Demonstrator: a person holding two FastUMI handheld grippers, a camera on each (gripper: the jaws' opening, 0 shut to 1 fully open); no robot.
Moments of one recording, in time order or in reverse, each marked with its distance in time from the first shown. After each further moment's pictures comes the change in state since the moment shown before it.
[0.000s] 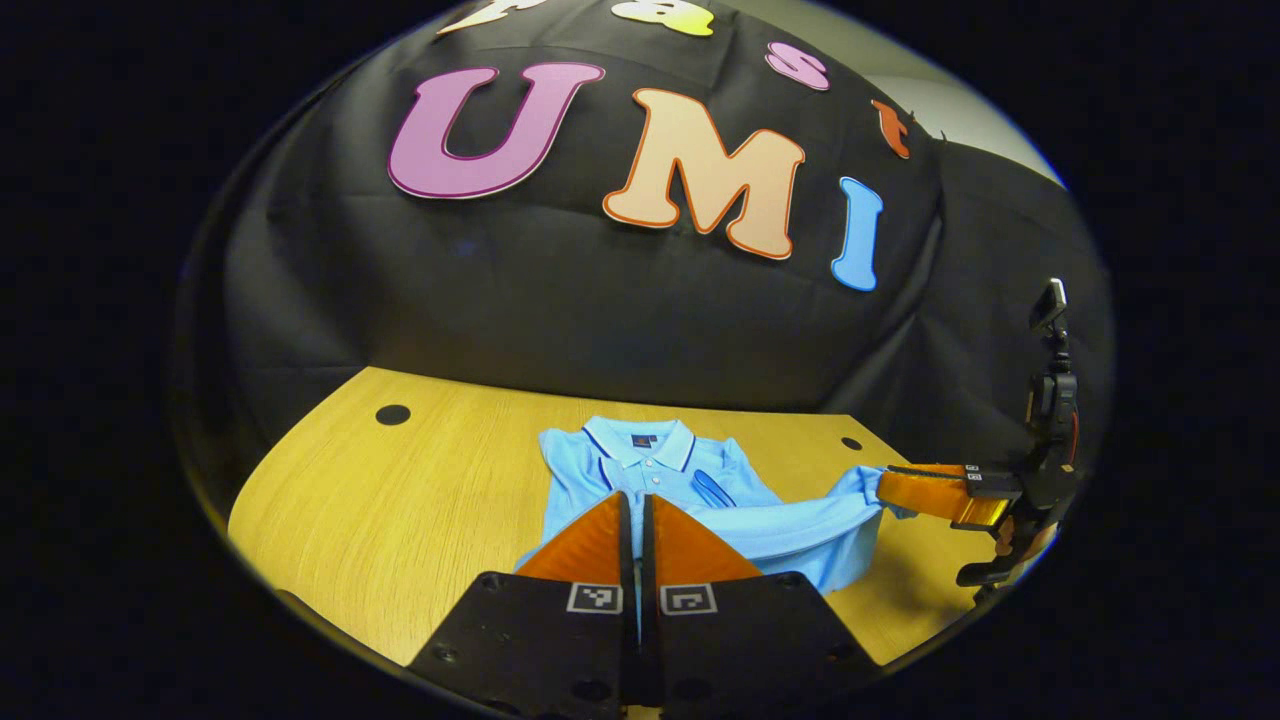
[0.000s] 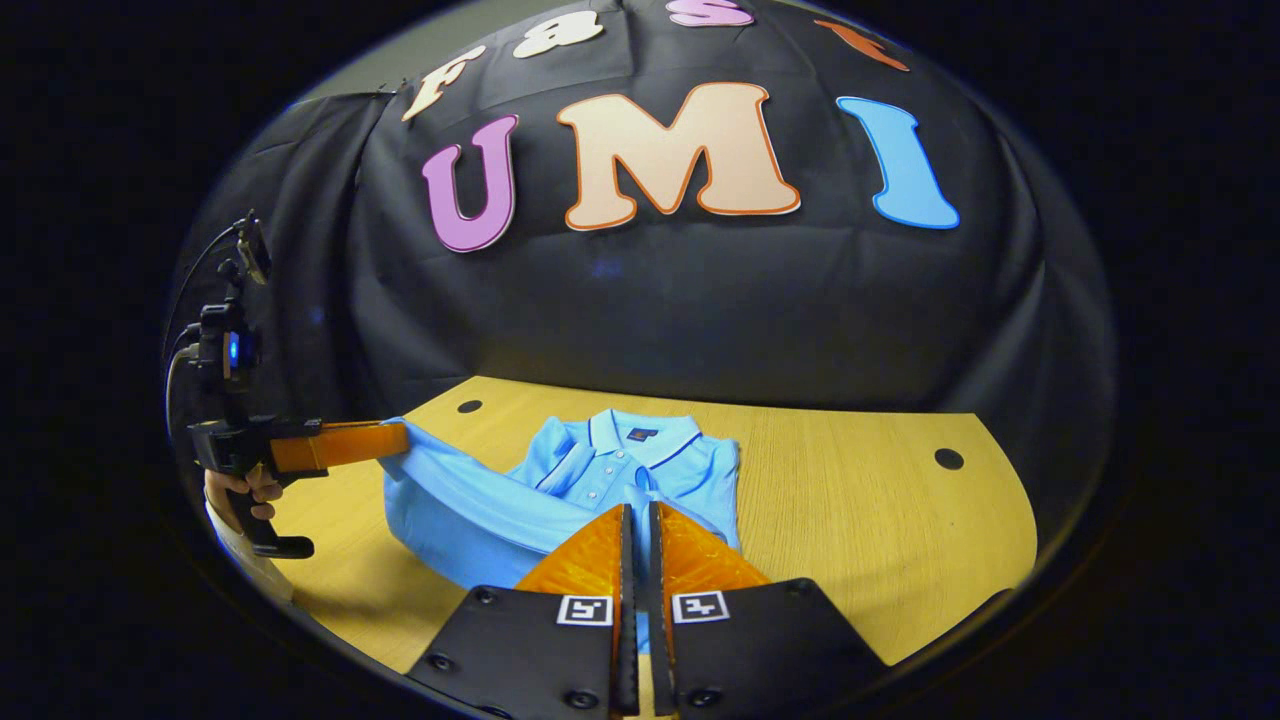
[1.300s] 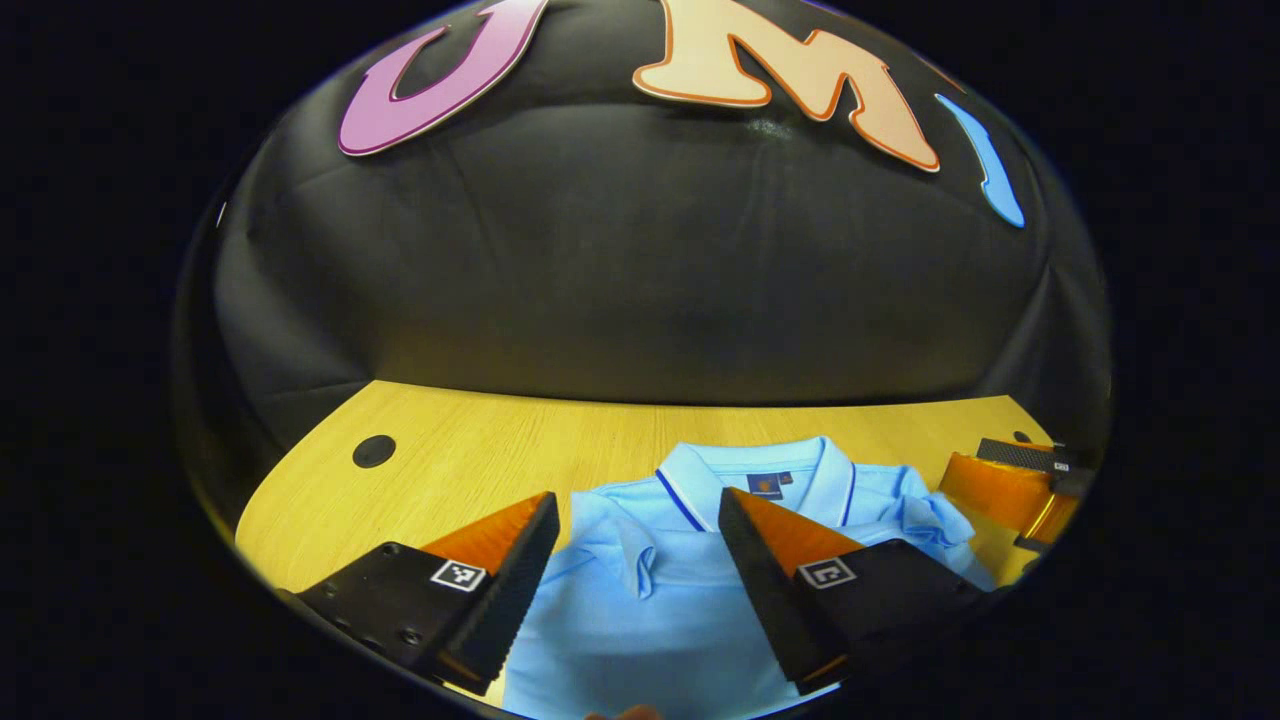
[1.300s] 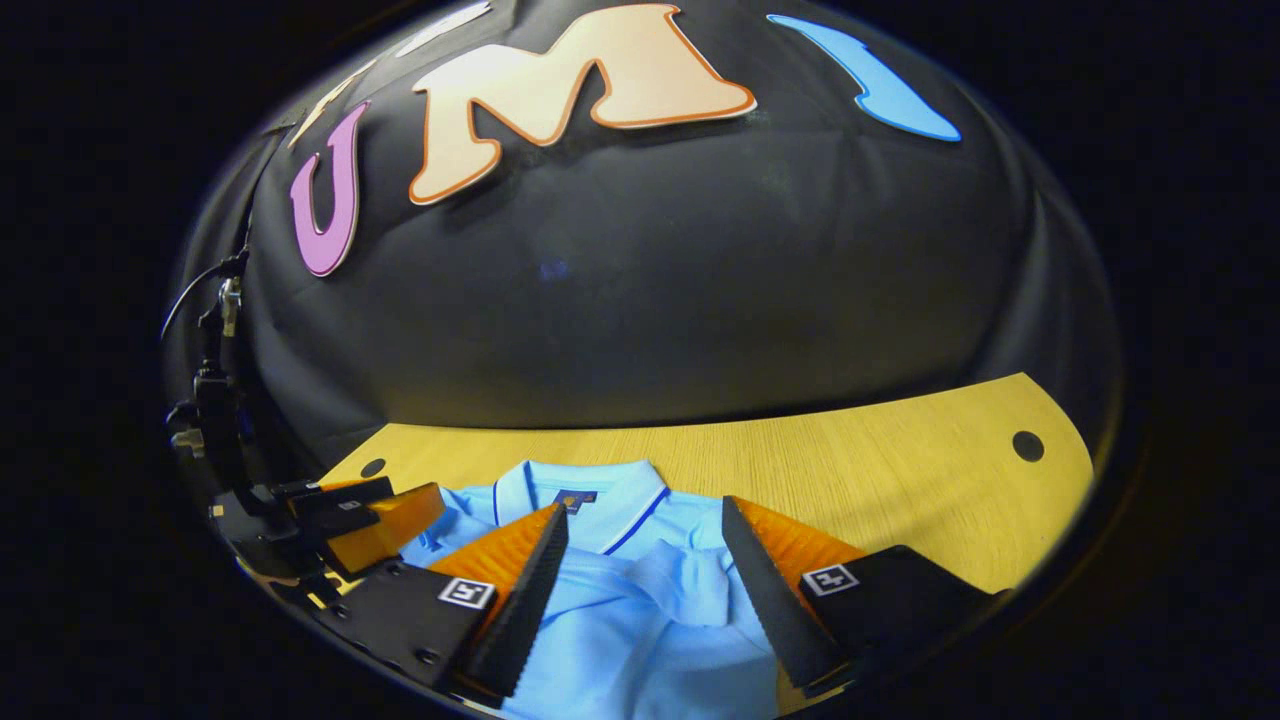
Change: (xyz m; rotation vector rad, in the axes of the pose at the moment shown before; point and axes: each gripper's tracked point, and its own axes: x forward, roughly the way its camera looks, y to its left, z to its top) left arm 0.173 0.060 -0.026 0.051 0.086 0.256; right arm 0.174 -0.043 0.009 0.156 -0.016 -0.080
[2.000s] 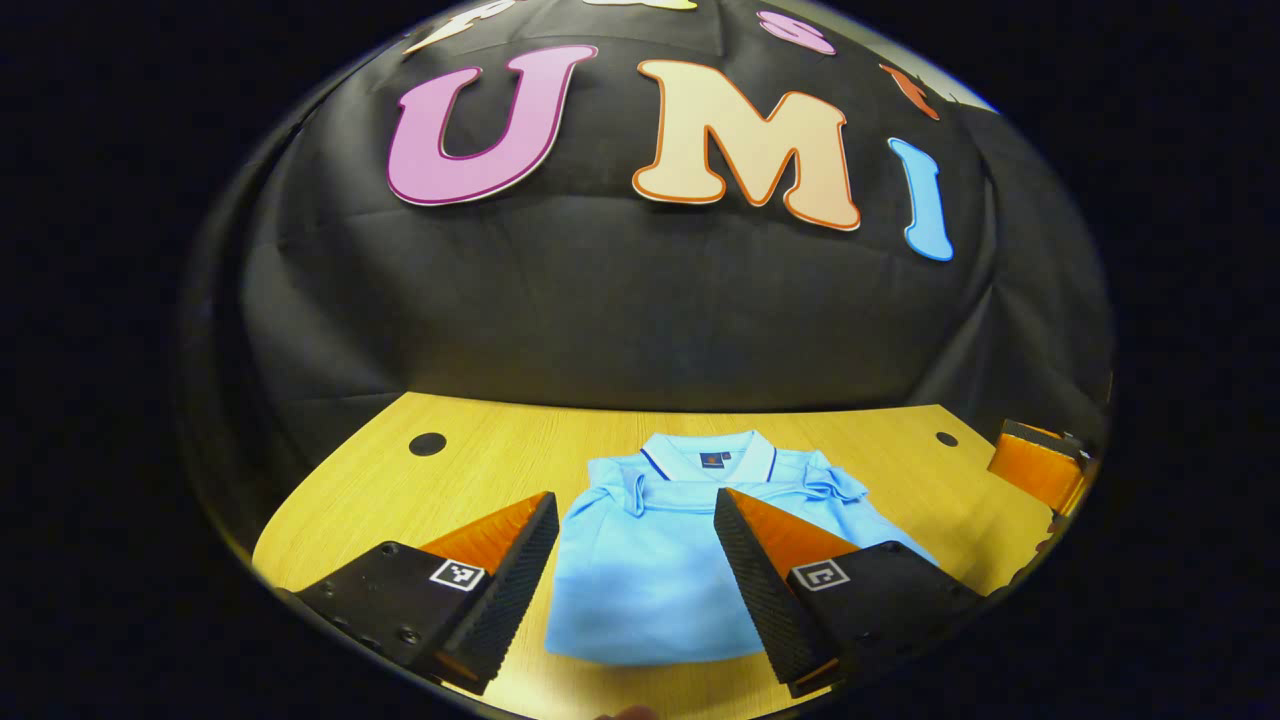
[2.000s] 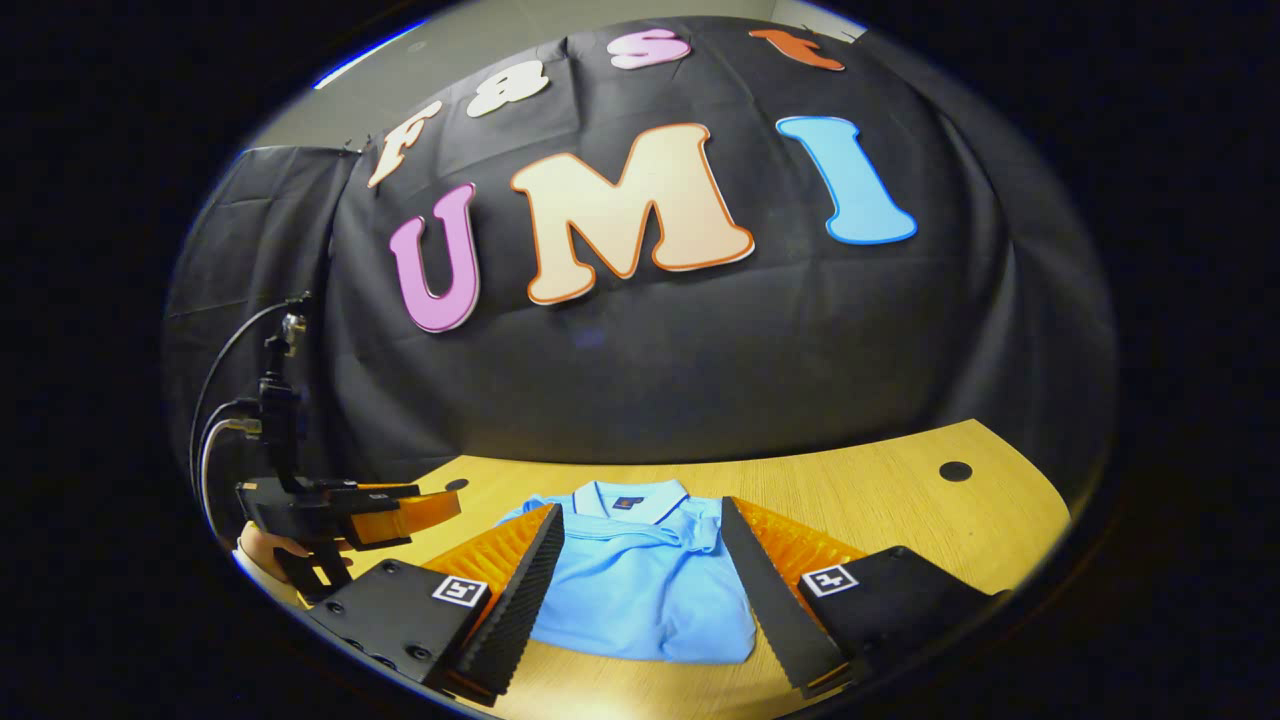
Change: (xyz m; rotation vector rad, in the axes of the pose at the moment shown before) left arm -0.157 0.002 -0.007 -0.002 -0.078 -0.084; right arm -0.205 0.017 0.016 -0.016 -0.237 0.103
